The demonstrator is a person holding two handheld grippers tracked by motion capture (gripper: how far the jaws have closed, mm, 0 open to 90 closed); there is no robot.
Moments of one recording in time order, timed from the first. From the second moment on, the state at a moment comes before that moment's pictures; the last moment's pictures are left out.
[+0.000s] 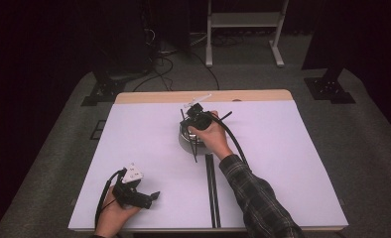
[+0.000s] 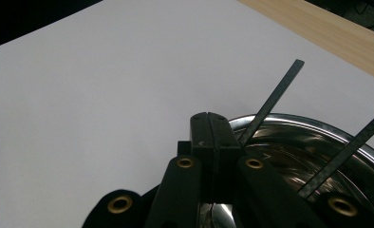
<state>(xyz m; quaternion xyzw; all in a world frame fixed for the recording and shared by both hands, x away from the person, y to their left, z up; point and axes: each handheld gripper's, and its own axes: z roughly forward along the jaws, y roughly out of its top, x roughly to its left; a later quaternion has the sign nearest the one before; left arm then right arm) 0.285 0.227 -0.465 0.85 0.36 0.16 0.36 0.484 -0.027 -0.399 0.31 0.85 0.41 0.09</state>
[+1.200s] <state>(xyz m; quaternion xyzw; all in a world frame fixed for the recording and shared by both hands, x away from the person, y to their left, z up) 0.285 0.227 -0.465 0.85 0.36 0.16 0.36 0.491 -0.042 -0.402 0.34 0.85 0.40 0.10</state>
